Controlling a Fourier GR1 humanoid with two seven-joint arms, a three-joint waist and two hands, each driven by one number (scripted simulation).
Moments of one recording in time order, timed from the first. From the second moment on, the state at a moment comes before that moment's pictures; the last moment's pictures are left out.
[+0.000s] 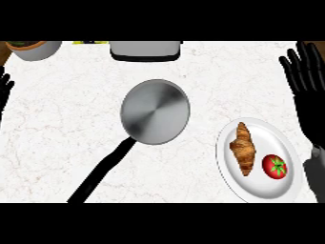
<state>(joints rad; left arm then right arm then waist) -0.18 0.58 0.01 -1.37 0.28 0.14 -0.13 -0.26 -0.32 0.00 -1.68 -0.30 0.00 -0.13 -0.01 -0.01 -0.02</state>
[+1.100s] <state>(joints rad) -0.12 0.55 -0.07 -1.26 0.17 0.22 0.18 0.03 -0.59 -0.22 -1.37 -0.33 0.52 -0.60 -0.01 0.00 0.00</state>
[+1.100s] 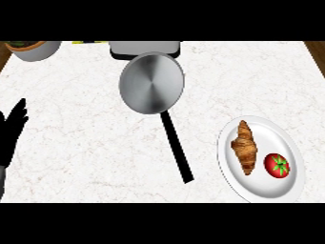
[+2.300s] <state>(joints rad) -0.15 0.51 -0.06 -1.25 0.12 0.21 0.21 0.01 -0.87 0.11 -1.83 0.40 0.47 -0.12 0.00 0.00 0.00</state>
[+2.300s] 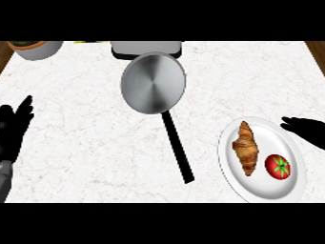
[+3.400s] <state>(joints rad) -0.10 0.43 0.06 -1.31 0.02 0.13 0.22 0.04 -0.64 0.18 -1.68 0.85 0.43 -0.18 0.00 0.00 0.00</state>
